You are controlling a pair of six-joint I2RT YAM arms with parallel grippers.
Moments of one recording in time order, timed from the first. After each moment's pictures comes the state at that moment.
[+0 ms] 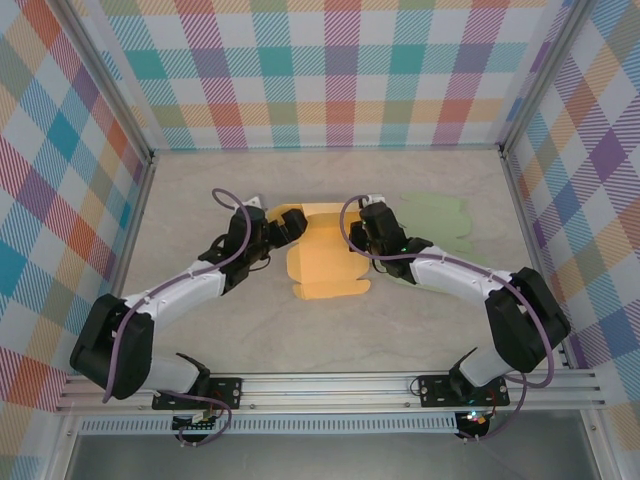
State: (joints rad) left arm -0.50 1.35 0.76 0.10 -0.04 -0.82; right arm 0.67 1.51 0.91 -0.04 0.22 0.42
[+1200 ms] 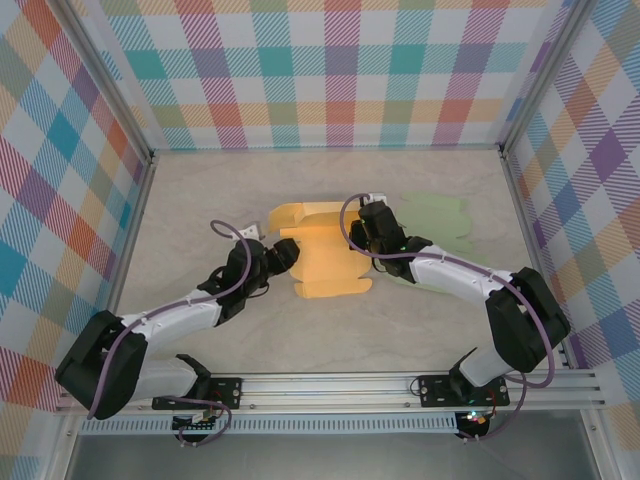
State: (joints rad) left arm -0.59 1.26 0.51 0.30 -0.11 -0.85; right arm 0.68 1.51 0.93 -0.06 0.26 0.44
